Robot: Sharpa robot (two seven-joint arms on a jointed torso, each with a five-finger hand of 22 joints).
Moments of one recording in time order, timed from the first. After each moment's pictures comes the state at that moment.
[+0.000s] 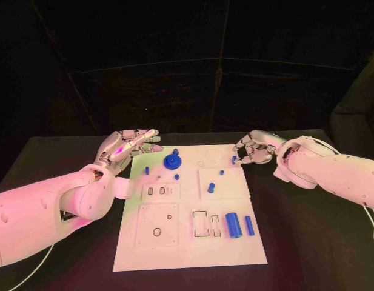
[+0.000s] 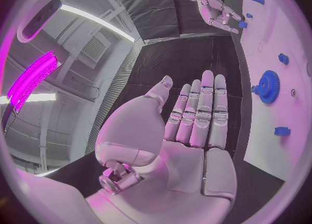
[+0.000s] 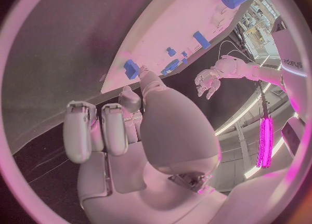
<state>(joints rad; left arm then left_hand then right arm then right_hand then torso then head) 1.18 -0.83 -0.06 1.48 -0.01 -0.26 0.59 1.21 0.09 0.10 -0.07 0.11 0.98 0.22 0.09 0.07 1.05 0.17 0.12 0.07 1.16 0.11 0.16 0.12 0.18 0.94 0.23 0.22 0.08 1.22 -0.81 -0.03 1.21 -1.22 -0.25 0.11 1.44 -0.08 0.03 0.16 0.24 0.90 0.16 0.07 0.07 1.26 0.07 1.09 1.07 1.47 0.00 1.45 1.31 0.05 1.45 0.12 1.50 1.31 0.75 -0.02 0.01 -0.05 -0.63</state>
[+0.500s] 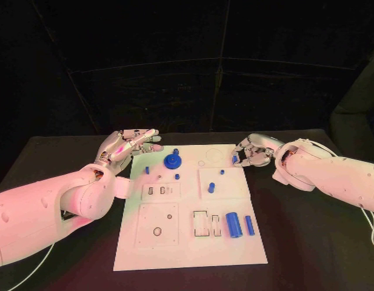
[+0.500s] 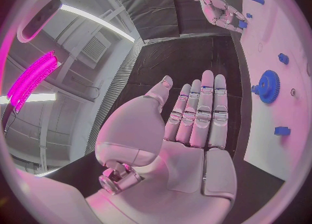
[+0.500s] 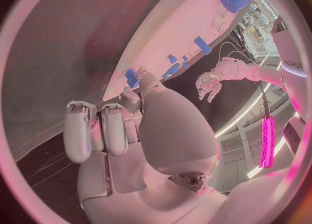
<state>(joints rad) 1.18 -0.83 -0.06 1.48 -0.01 -0.26 0.59 1.21 0.09 0.10 -0.07 0.11 0.98 0.22 0.09 0.07 1.05 0.17 0.12 0.07 1.16 0.11 0.16 0.12 0.18 0.94 0.23 0.22 0.08 1.20 -0.79 -0.03 1.19 -1.22 -0.23 0.10 1.46 -0.06 0.04 0.15 0.24 0.92 0.16 0.08 0.08 1.26 0.07 1.09 1.07 1.47 0.00 1.45 1.31 0.05 1.45 0.12 1.50 1.31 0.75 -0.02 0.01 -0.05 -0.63</state>
